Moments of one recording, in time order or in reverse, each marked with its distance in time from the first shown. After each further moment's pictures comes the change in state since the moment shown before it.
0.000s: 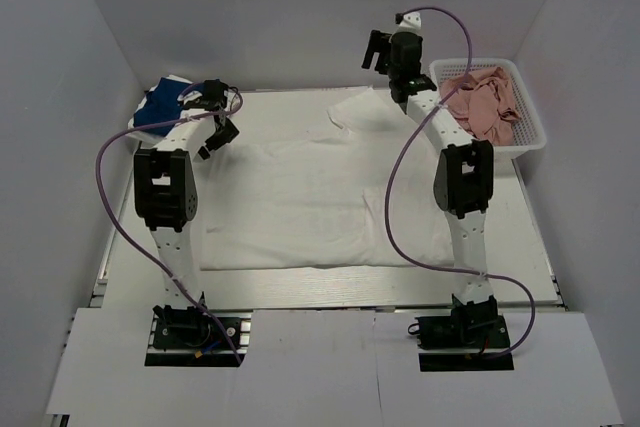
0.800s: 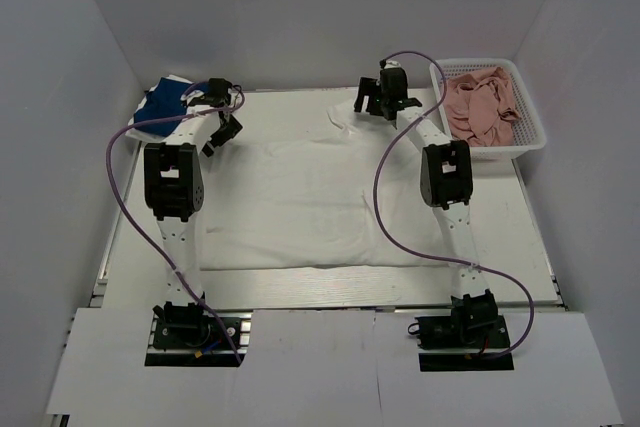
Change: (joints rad) left arm 0.000 0.154 0.158 -0.018 -0.017 -0.074; right arm -0.020 0.362 0.155 -0.142 -0.214 0.053
